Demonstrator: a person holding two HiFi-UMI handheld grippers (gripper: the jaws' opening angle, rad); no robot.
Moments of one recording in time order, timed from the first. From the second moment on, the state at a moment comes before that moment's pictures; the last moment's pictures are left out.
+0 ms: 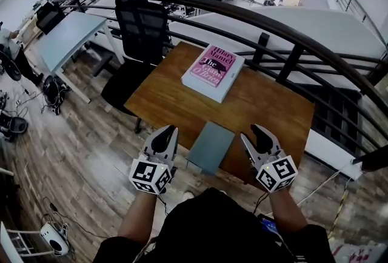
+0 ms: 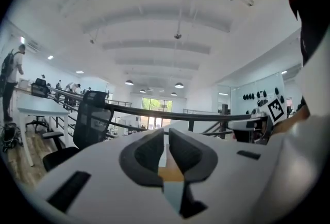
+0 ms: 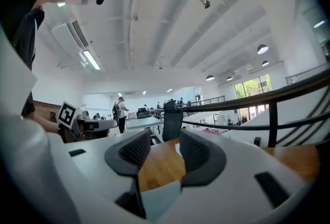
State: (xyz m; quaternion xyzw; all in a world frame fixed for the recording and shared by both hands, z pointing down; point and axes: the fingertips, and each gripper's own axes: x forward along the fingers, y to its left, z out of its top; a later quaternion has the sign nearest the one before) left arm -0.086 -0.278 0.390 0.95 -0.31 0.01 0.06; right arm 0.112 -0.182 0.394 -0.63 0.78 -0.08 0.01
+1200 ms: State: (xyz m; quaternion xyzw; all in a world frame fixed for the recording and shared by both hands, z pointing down) left arm -0.154 -0.248 0.358 0.93 -0.35 -0.09 0.10; right arm 0.090 -0.152 0.371 -0.62 0.78 -0.07 0.06
